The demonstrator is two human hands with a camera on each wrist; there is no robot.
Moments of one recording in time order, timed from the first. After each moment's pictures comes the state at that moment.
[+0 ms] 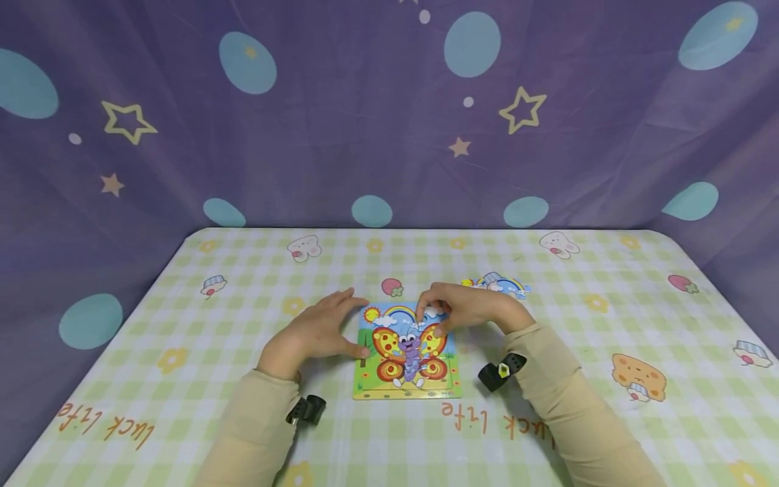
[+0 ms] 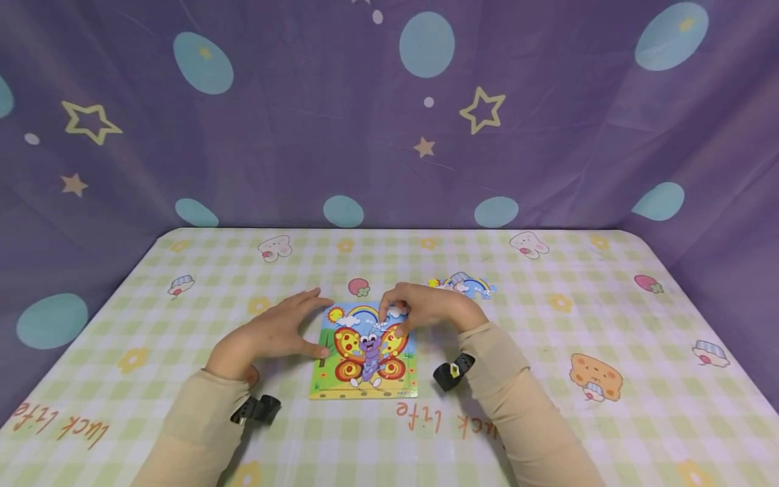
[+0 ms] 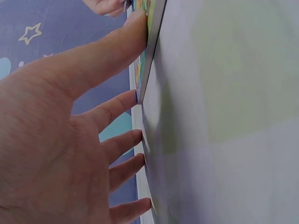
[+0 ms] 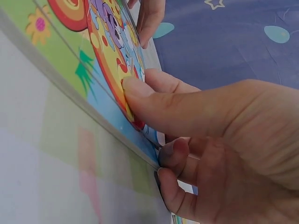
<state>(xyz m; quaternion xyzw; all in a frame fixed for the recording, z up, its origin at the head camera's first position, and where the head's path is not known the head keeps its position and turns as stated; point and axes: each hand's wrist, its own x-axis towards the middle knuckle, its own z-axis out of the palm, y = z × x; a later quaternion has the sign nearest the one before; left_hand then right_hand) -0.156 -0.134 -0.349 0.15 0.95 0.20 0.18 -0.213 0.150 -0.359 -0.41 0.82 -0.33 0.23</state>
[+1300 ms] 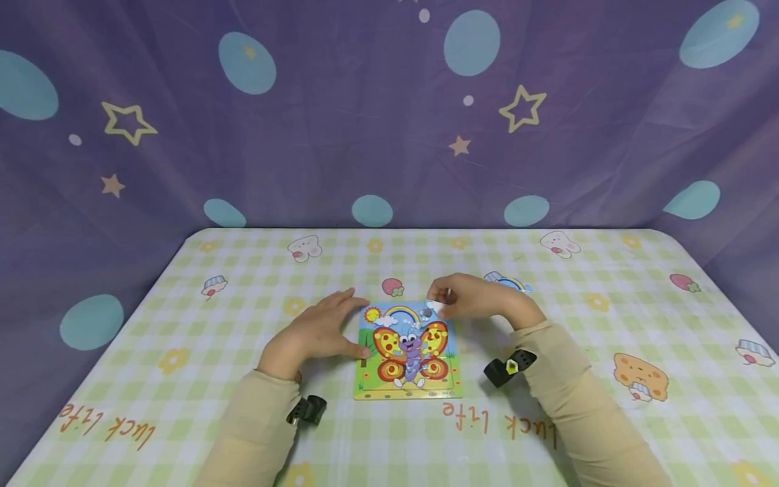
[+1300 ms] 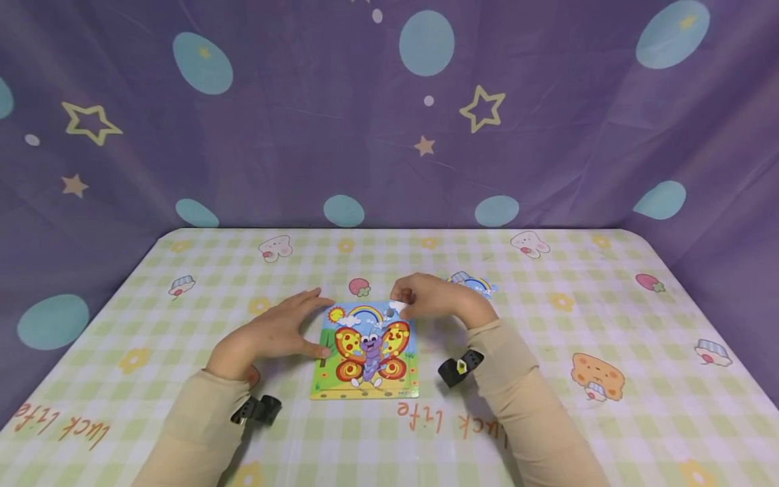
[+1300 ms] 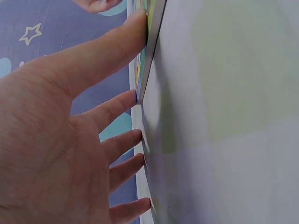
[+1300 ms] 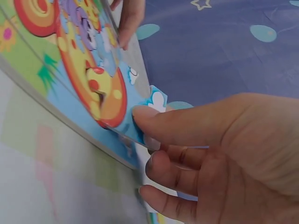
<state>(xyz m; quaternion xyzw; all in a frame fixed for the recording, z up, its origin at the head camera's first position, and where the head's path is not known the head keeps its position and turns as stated) -0.156 -0.134 -0.350 0.15 0.95 0.19 0.18 -0.215 0.158 -0.351 -0.35 0.85 -0.33 0.20</state>
